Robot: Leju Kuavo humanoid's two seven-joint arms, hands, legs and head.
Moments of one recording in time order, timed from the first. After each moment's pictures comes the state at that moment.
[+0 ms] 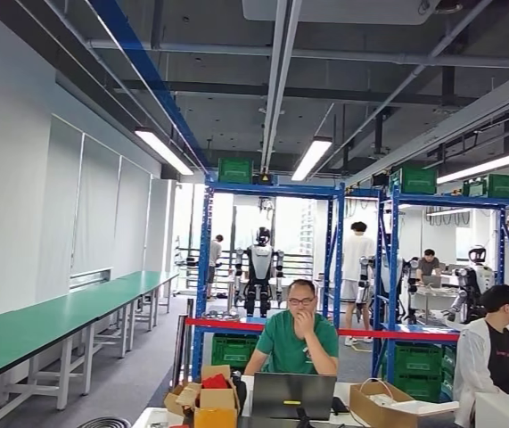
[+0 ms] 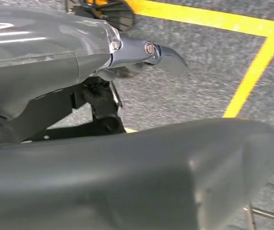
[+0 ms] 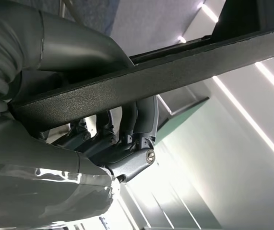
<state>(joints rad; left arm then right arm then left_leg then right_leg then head) -0.21 -0.24 1.06 -0.22 -0.64 -0.19 -0.32 -0.40 0.07 0.78 -1.37 0.70 -0.11 -0.49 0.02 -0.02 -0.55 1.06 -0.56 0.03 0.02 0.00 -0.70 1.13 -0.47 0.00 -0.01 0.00</state>
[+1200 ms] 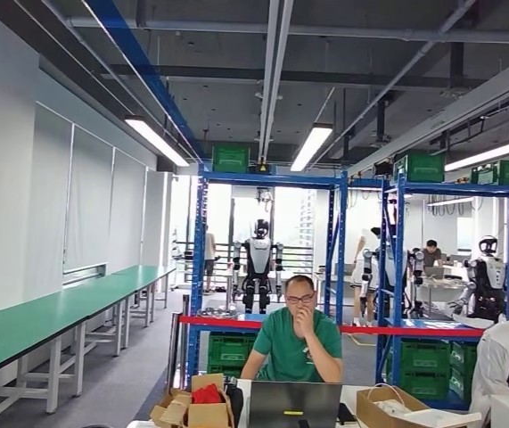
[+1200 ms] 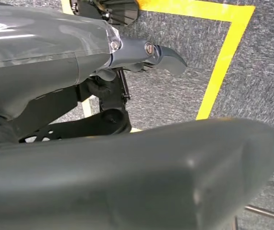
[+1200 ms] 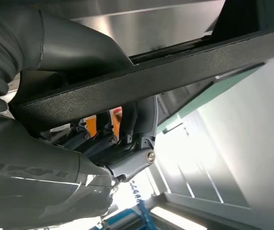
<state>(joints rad) -0.21 -0.24 1.06 -0.21 -0.66 -0.19 -0.31 -0.49 -0.02 0.69 -1.40 0.78 -0.13 -0.42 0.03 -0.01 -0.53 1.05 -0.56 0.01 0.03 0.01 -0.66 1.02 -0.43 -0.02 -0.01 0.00</state>
